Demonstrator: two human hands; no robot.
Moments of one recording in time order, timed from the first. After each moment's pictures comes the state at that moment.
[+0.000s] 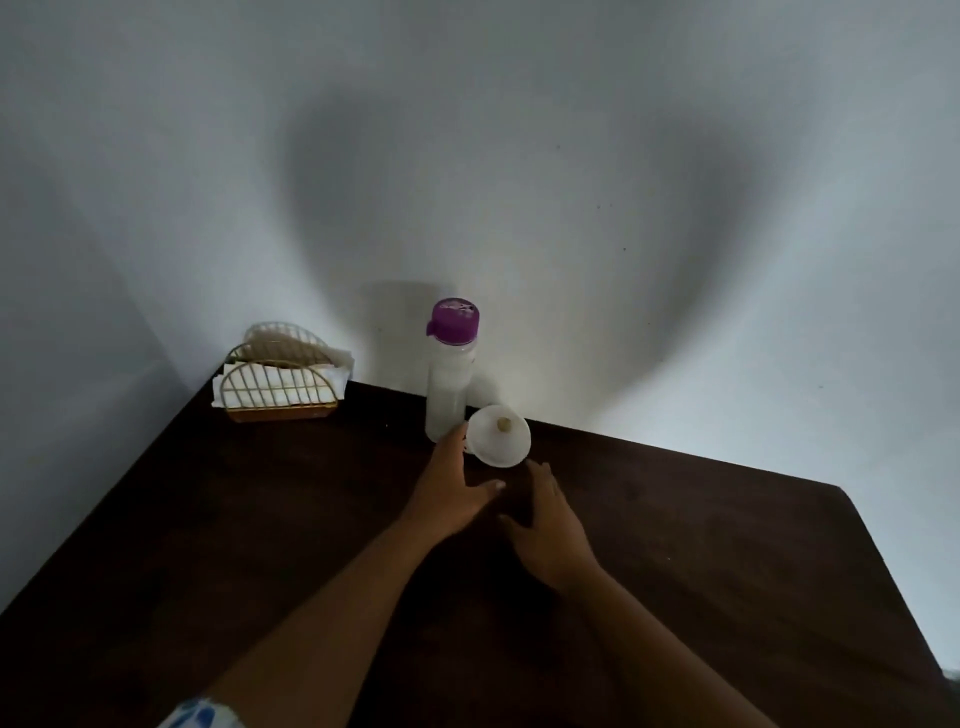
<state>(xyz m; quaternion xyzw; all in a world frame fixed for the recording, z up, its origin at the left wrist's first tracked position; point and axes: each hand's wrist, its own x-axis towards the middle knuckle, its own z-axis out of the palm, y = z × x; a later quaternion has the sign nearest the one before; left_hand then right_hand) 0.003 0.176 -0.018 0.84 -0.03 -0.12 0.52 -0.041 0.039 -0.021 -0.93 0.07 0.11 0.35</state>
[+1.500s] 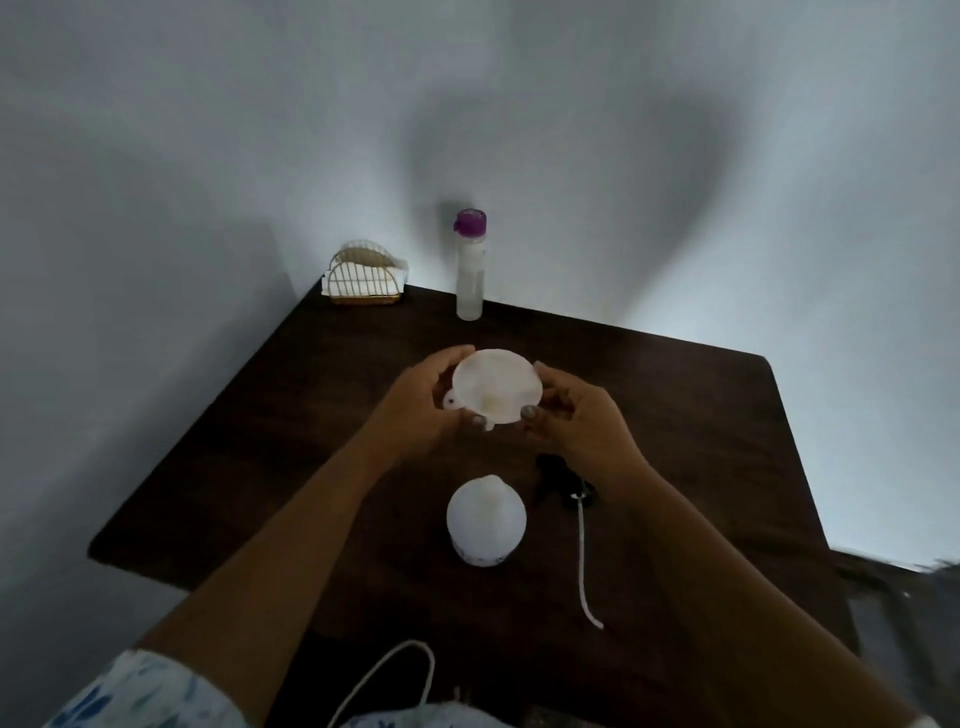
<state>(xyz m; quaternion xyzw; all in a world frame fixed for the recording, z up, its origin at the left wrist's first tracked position) -0.266 0.224 0.134 0.85 -0.13 -0.04 0.50 -0.291 0.029 0.145 -0.83 -0.07 0.06 0.55</state>
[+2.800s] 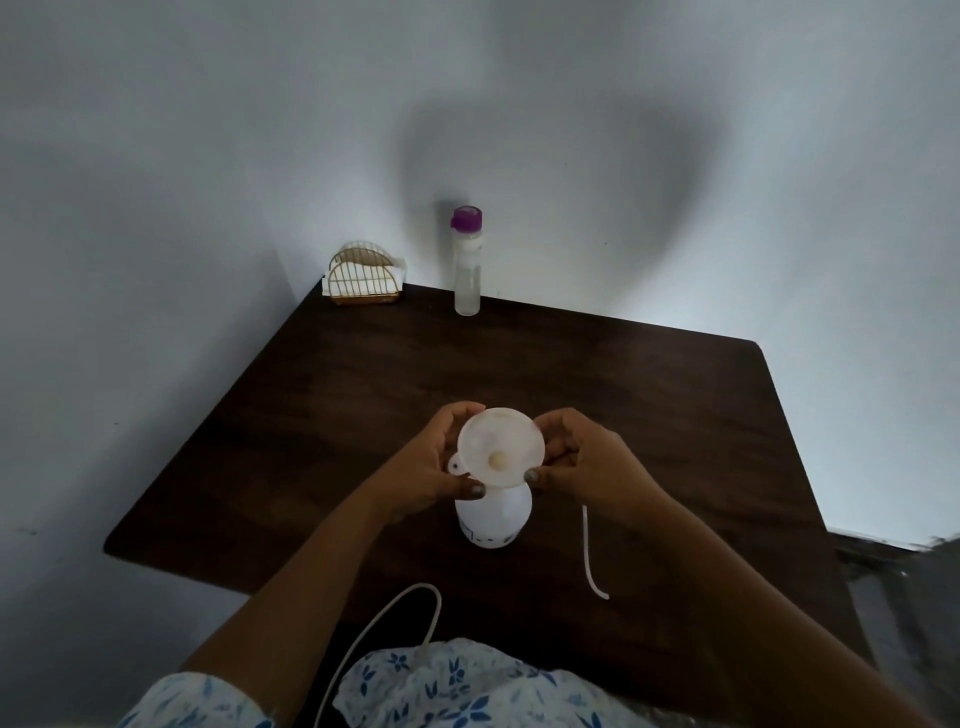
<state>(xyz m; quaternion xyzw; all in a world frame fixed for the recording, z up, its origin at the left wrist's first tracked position) -0.310 0.232 0.082 0.75 -0.12 -0.22 0.61 -0.329 0.013 0.118 -0.87 -0.07 0.14 0.46</state>
